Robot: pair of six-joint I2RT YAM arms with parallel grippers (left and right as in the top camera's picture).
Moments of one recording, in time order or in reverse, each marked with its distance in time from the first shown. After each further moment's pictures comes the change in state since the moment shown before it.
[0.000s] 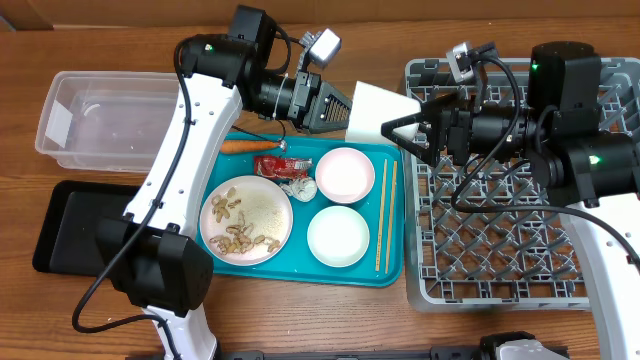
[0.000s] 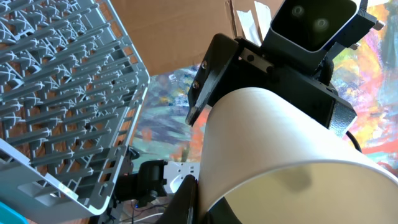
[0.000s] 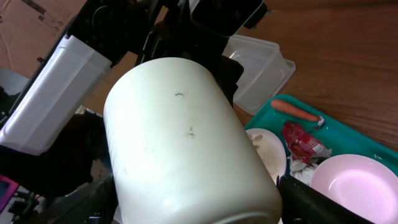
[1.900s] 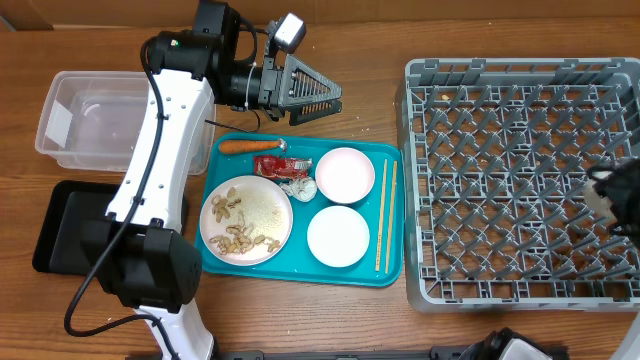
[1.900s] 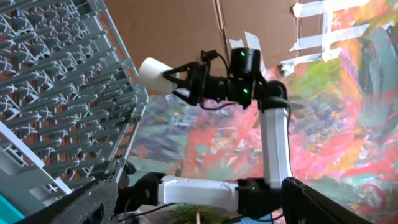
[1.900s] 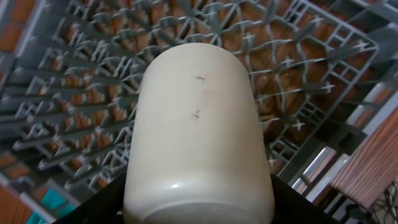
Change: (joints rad) left arm 0.110 0.000 0.000 0.006 0.049 -0.031; right arm -0.711 -0.048 0.000 -0.571 1.036 0.287
